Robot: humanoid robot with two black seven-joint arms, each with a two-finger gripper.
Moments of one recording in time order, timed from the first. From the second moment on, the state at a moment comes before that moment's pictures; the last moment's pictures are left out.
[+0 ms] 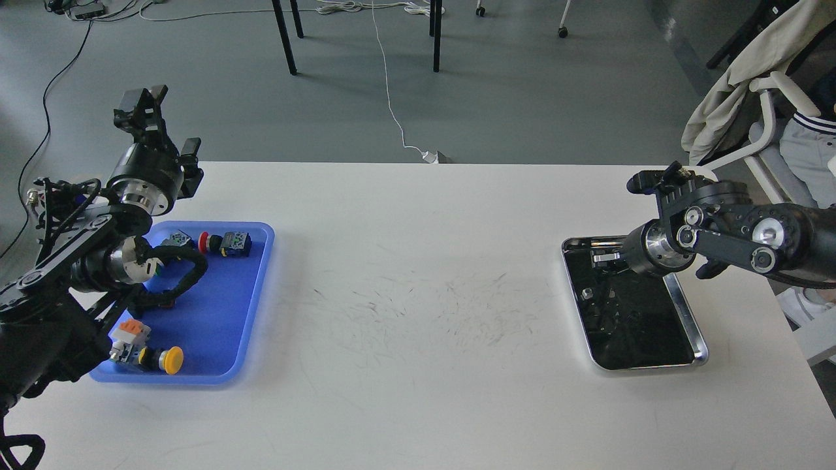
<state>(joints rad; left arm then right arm) -0.59 0.42 -0.92 -0.94 0.37 0.12 -0.29 1.26 -0.45 -0.42 0.89 -0.85 0.49 -0.18</state>
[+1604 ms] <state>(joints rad) -0.57 0.43 -0.92 -0.94 0.37 0.13 -0.29 1.24 -0.49 -0.36 0.89 -0.85 0.49 -0.20</state>
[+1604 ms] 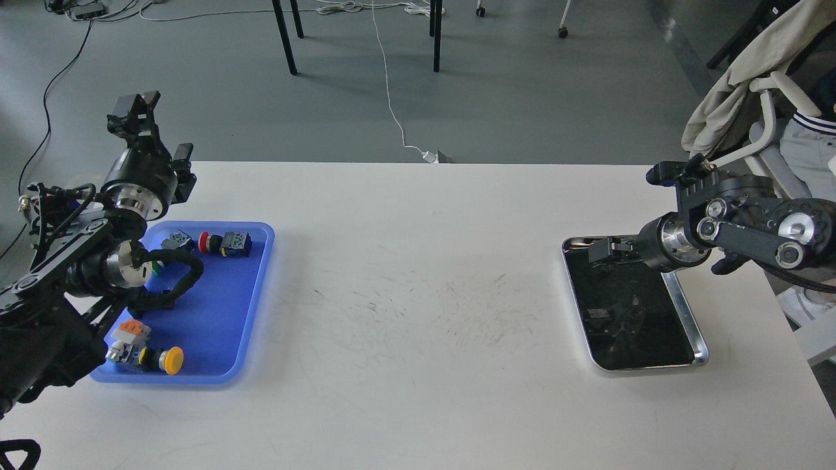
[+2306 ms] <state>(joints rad) -0.57 0.44 -0.92 -0.94 0.37 0.13 -0.32 1.23 -0.40 -0.40 0.81 -0.85 0.49 -0.19</state>
